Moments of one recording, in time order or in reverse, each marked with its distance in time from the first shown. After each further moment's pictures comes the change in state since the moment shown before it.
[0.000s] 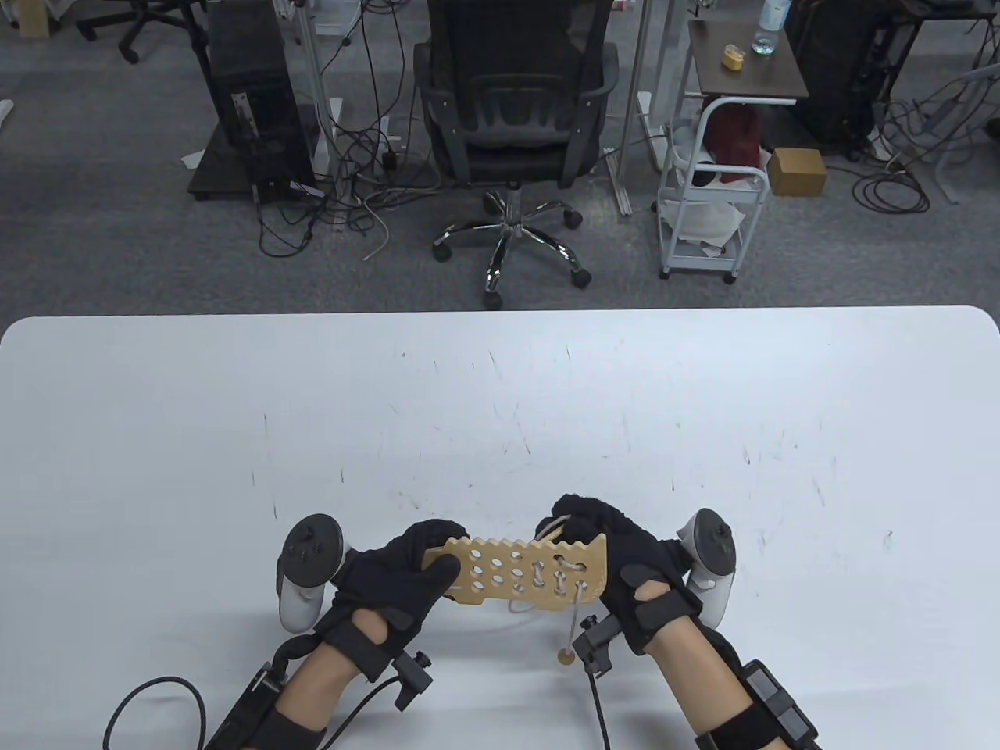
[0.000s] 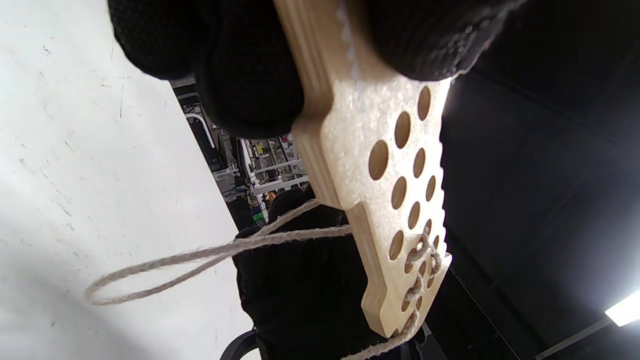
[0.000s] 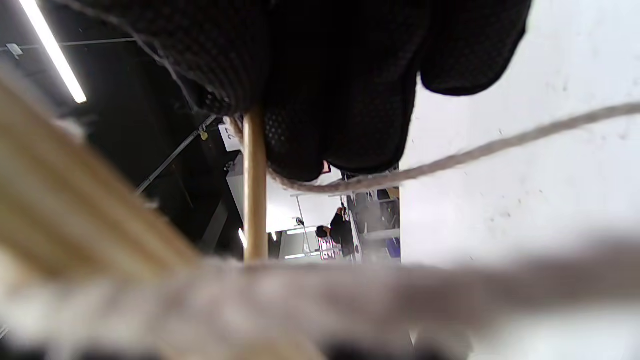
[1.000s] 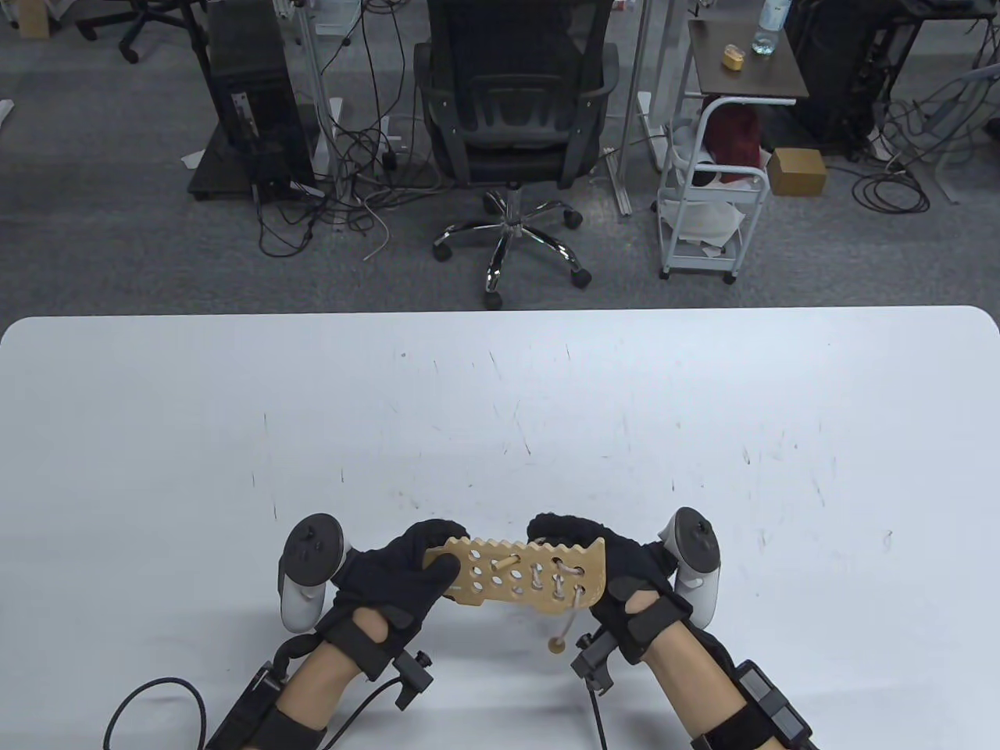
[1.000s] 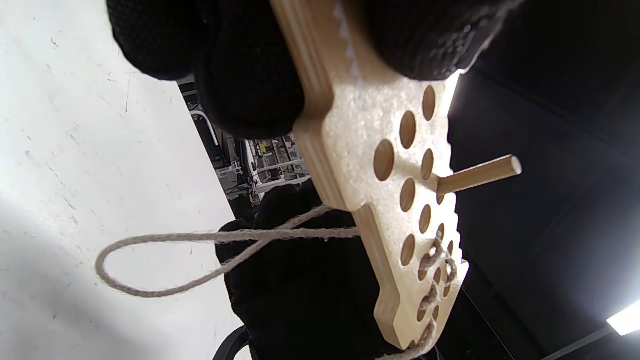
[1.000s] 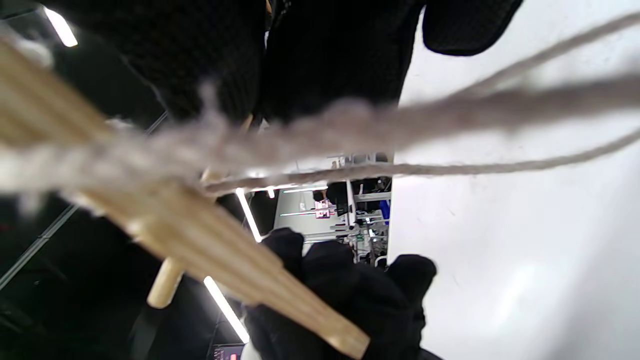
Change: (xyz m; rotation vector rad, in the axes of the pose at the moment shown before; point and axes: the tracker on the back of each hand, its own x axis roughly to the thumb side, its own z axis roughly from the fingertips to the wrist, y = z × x) left_hand -0.001 -0.001 0.000 0.000 0.018 0.023; right_hand -0.002 0.015 0.000 0.130 -0.018 0.045
